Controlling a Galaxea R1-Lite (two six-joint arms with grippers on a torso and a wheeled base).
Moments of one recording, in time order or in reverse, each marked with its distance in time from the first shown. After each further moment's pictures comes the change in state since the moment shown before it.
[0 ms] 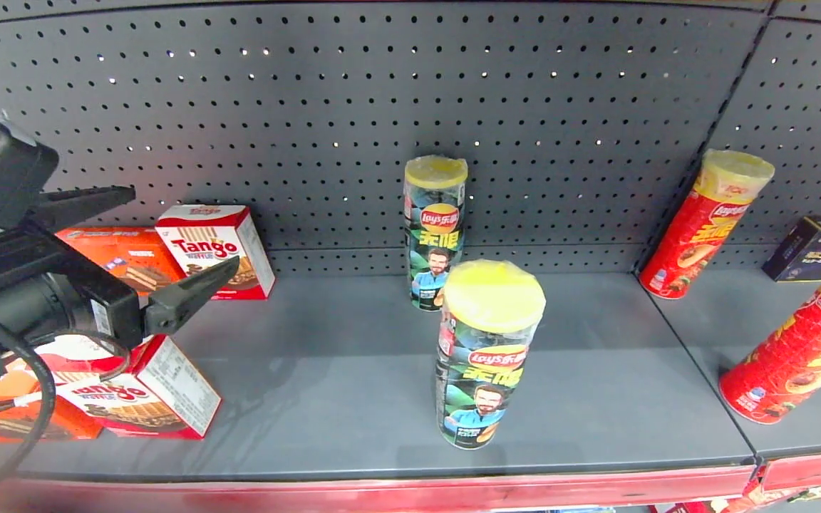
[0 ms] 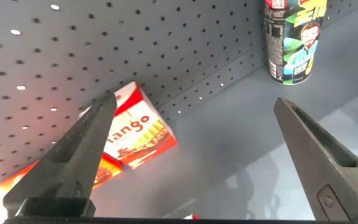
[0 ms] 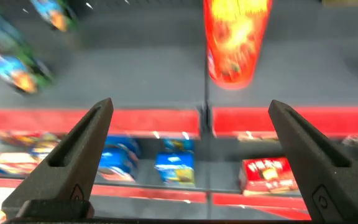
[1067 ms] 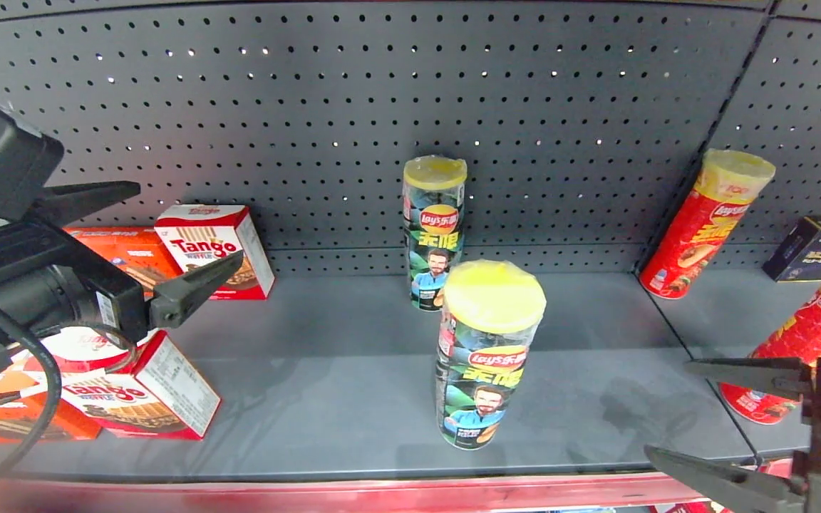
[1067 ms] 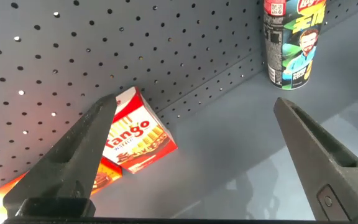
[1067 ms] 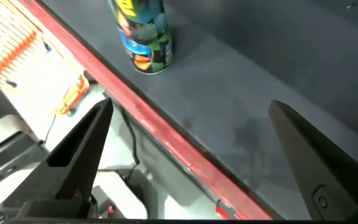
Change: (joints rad) left arm 0.001 0.018 -0.016 -0.004 -0.010 -0.001; right arm 0.487 0.908 -0.387 -0.148 0.088 -0.225
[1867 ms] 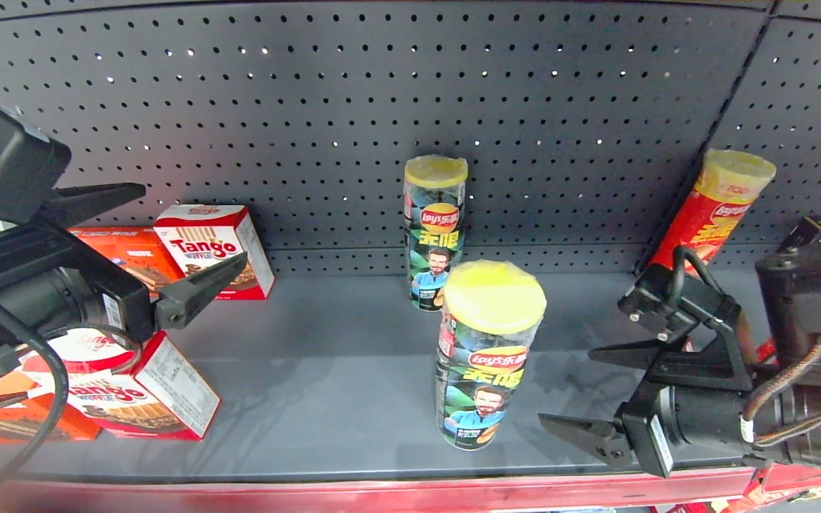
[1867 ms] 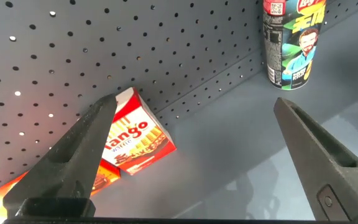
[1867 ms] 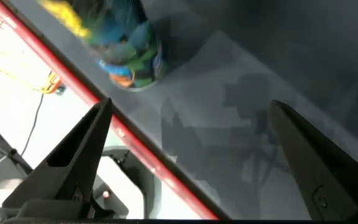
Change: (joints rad) left arm -0.002 0.008 0.011 -0.022 -0.006 0.000; right arm 0.037 0.323 -0.148 -0.038 -0.059 0.001
